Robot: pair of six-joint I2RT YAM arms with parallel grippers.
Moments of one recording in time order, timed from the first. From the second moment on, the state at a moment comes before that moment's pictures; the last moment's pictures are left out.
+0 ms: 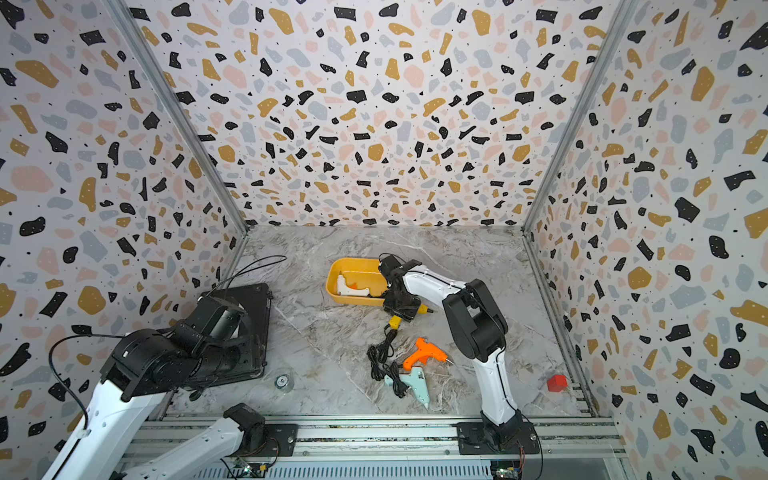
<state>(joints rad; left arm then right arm) -0.51 0.85 1.29 -1.62 -0.15 -0.66 0.64 2.10 1.57 -0.91 -0.07 1.03</state>
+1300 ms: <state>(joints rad) -0.51 0.94 1.32 -1.12 0.37 -0.46 0.80 1.25 1.37 -0.99 -0.32 -0.03</state>
